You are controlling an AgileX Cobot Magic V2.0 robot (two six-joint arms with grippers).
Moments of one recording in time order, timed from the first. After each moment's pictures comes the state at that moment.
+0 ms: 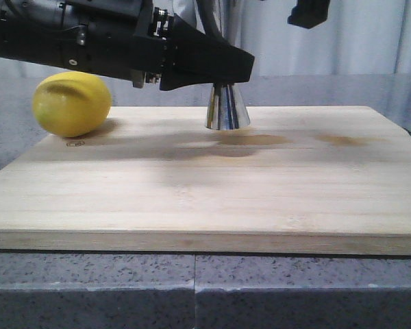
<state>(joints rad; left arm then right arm) -0.46 1.78 -1.03 -1.75 1.09 2.18 0.65 1.34 -1.02 -1.26 0.27 0.05</state>
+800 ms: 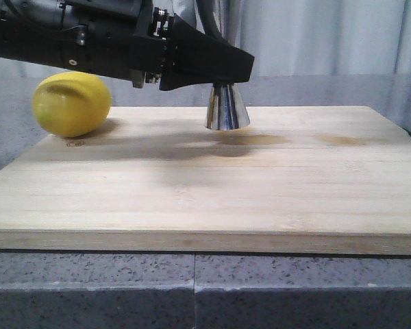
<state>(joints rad) -0.46 1.78 -1.03 -1.75 1.09 2.18 0.35 1.22 -0.87 -1.14 0.01 0.83</state>
